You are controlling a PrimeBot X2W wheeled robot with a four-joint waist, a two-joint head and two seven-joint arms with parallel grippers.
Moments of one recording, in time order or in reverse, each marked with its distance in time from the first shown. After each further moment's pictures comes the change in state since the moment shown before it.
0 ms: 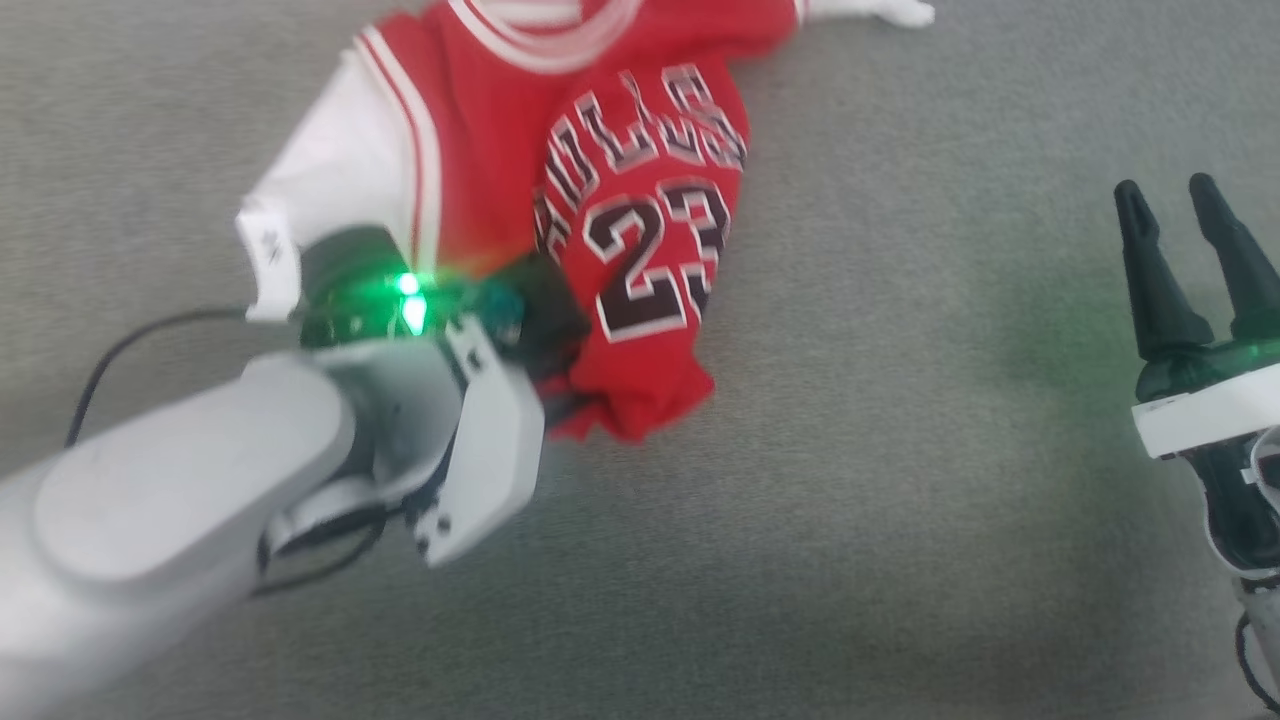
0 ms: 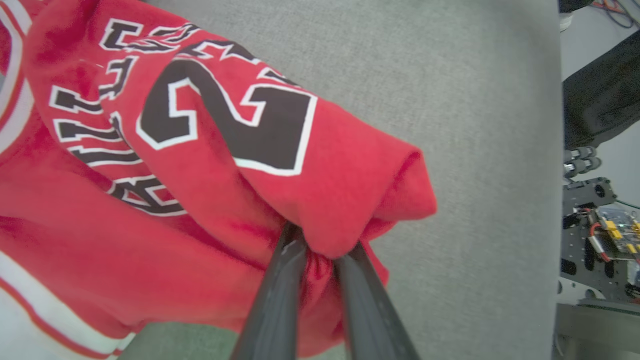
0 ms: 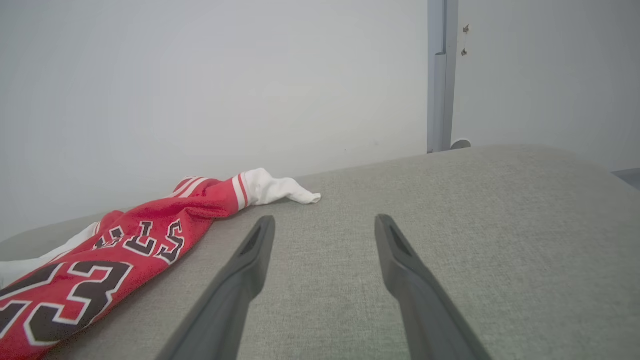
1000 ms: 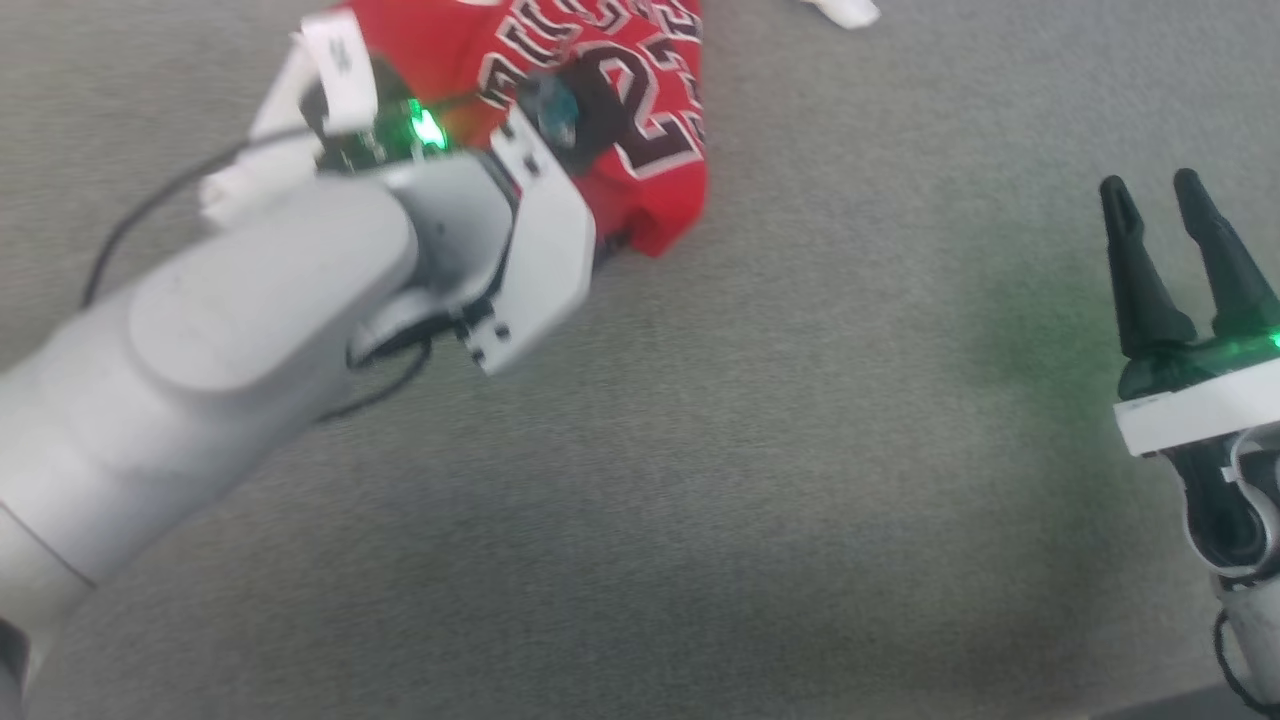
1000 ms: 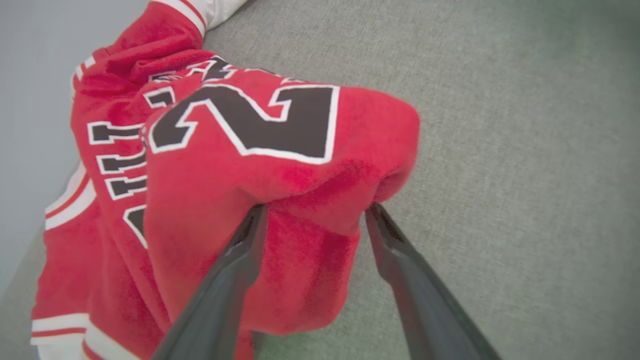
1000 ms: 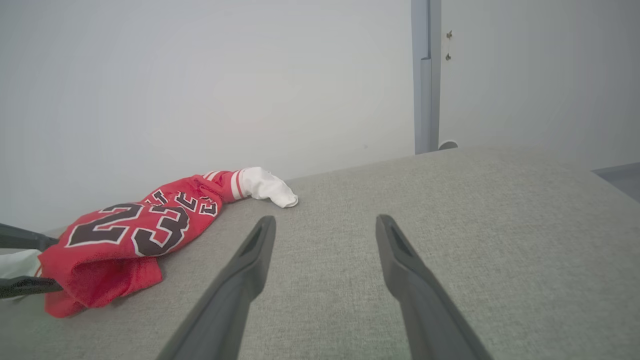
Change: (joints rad) left arm -0.170 -0.214 0.018 0.362 0.037 -0.002 0.058; right arm -0.008 0.016 0.012 -0.004 0.002 0.000 -0.015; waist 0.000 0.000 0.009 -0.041
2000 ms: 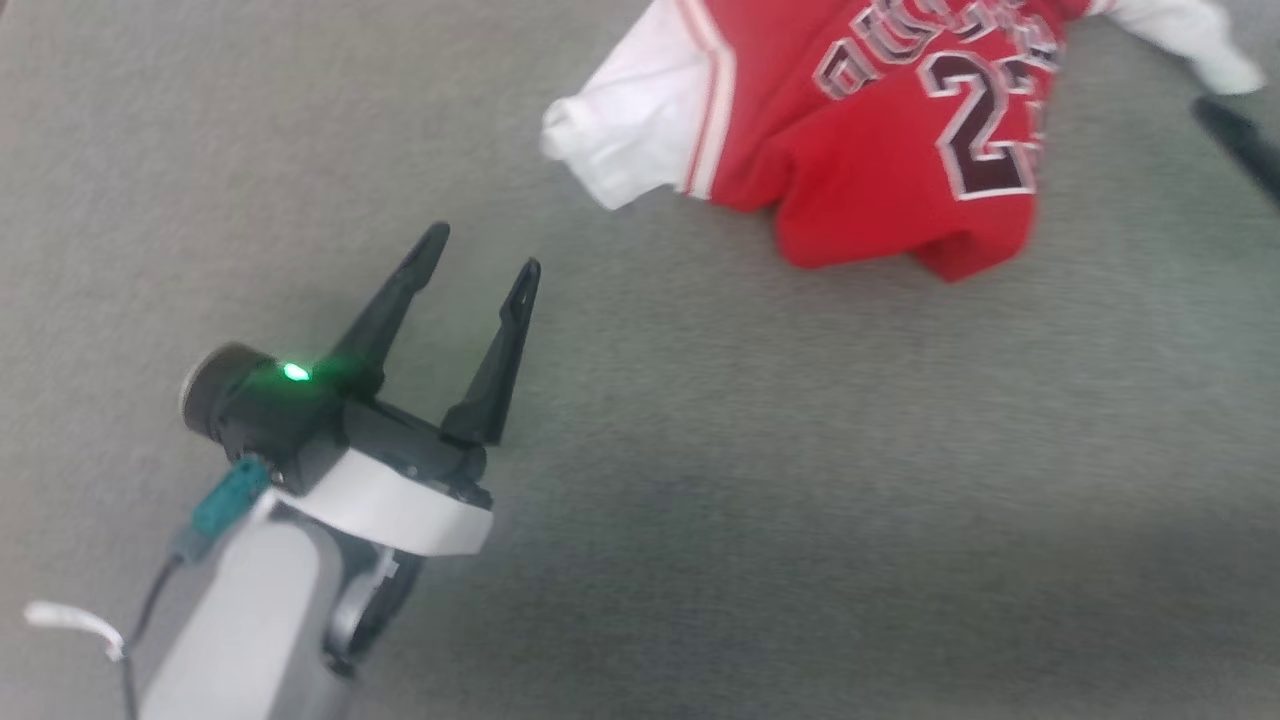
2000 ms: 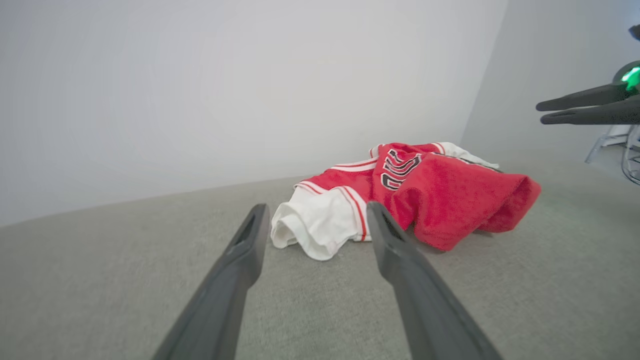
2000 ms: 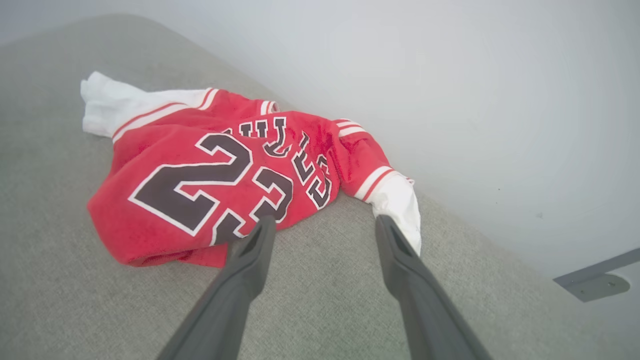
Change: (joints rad) left arm 0.981 -0.280 0.993 -0.327 0.566 0.002 -0.701; right arm -0.671 -0.683 0.810 -0.082 0.265 0.000 0.328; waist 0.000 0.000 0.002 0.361
